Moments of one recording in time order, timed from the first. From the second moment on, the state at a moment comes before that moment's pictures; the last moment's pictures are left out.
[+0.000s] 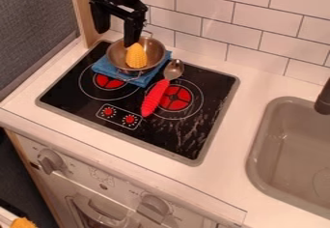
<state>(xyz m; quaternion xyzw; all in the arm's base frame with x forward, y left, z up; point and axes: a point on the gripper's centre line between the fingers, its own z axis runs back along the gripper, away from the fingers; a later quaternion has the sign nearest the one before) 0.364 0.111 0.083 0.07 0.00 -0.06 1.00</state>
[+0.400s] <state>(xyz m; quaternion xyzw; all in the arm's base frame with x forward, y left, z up) 0.342 0.100 0.066 0.03 0.01 -0.07 1.00</state>
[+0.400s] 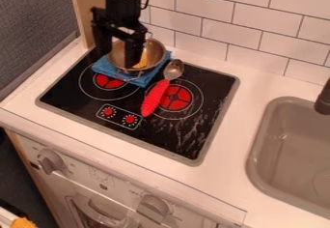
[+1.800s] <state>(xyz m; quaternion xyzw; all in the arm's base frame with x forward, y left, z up) 0.336 0.020 0.004 0.03 0.03 -0.03 1.00</state>
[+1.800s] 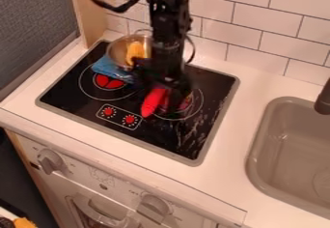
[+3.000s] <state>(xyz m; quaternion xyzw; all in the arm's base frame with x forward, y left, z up) 0.306 0.032 0.077 -0.01 -0.04 -0.07 1.00</state>
